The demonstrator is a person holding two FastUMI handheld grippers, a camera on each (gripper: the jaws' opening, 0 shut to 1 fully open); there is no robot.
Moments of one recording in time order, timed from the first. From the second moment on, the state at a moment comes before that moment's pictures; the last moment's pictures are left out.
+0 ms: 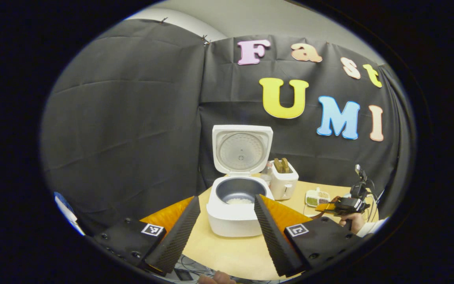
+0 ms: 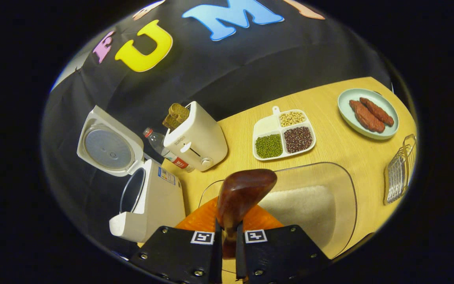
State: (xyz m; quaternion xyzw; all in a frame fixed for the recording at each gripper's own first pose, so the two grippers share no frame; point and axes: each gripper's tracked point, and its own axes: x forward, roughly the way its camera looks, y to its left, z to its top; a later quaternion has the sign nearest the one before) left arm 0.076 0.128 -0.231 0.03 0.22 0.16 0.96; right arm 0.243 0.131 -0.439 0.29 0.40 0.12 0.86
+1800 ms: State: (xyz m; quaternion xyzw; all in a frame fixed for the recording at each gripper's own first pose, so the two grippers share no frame) left arm -0.003 0.158 -0.173 0.04 0.16 0.19 0.97; right arm 0.279 0.292 -0.206 0.37 0.26 0.24 0.86
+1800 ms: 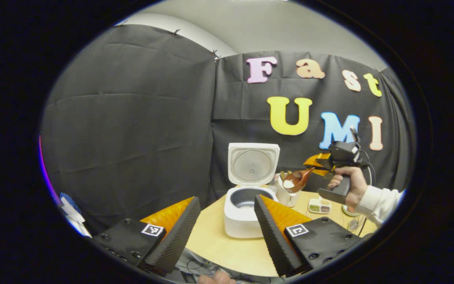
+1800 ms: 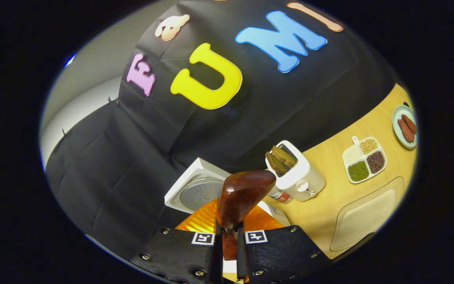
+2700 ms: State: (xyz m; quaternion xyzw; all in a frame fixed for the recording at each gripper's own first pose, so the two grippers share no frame) left arm -0.022 0.232 -0.206 0.00 0.19 0.25 0.95; right arm 0.297 0.444 -0.314 -0.01 0.23 0.31 0.92
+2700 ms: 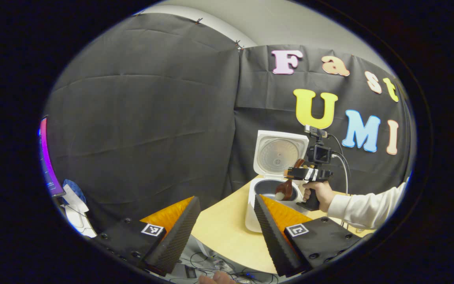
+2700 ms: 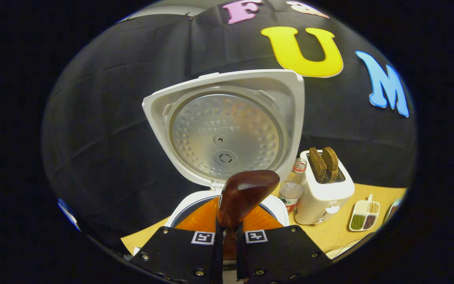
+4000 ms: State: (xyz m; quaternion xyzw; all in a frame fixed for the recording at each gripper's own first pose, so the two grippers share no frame) left arm -0.007 0.185 -0.186 0.01 0.18 0.20 0.96; right arm 0.255 0.383 -0.228 0.01 0.18 0.36 0.91
